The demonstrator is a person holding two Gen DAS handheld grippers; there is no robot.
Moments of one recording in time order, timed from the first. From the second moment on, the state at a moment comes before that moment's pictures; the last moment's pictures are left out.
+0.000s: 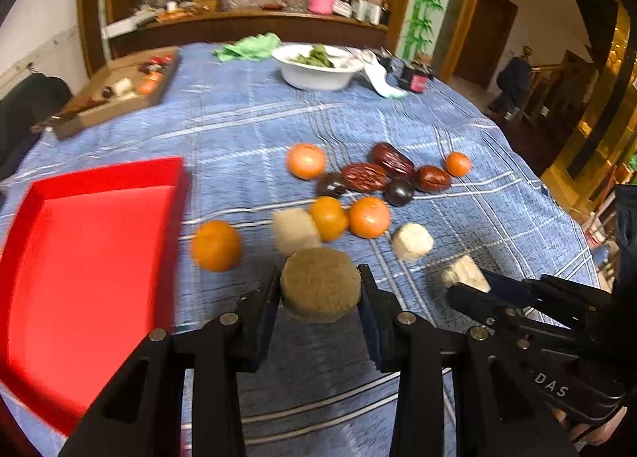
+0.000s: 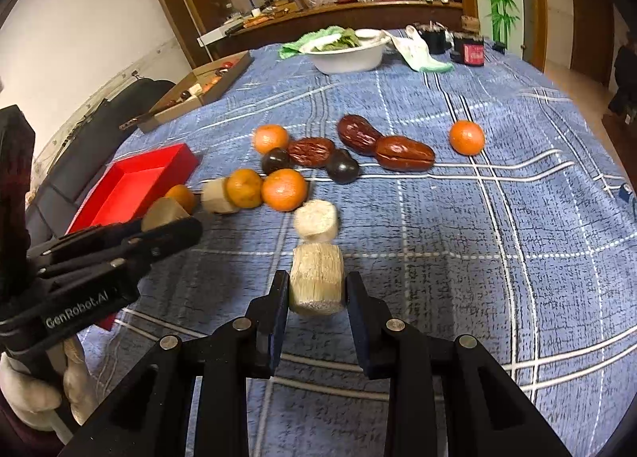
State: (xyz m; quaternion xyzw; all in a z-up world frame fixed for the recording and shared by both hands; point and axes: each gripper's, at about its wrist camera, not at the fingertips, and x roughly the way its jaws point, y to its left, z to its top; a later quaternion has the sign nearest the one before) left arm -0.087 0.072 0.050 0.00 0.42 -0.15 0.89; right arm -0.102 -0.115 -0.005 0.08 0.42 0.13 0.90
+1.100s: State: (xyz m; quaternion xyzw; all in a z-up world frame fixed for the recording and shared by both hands) left arm -0.093 0.310 0.050 -0.07 0.38 0.10 0.91; right arm -0.072 0.162 0.014 -0.05 0.43 0.31 0.85
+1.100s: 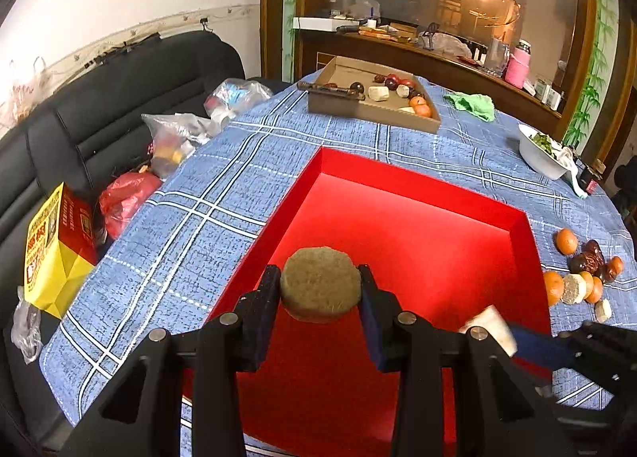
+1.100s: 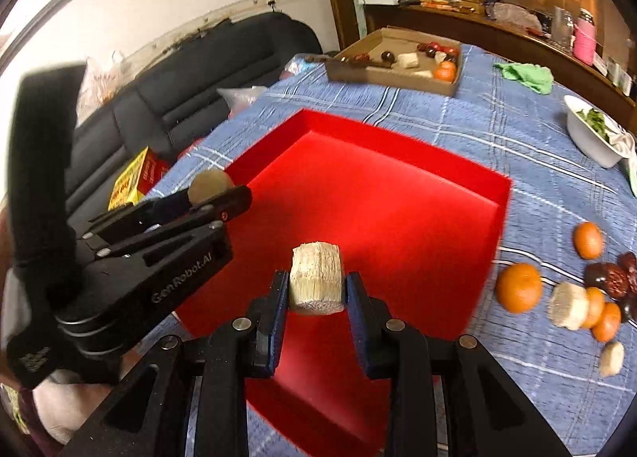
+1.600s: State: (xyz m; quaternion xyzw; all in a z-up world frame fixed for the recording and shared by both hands) left arm -0.103 0.299 0.065 -0.07 0.36 0.10 0.92; right arm -0.072 0.163 0.009 -0.04 0.43 0.31 0.85
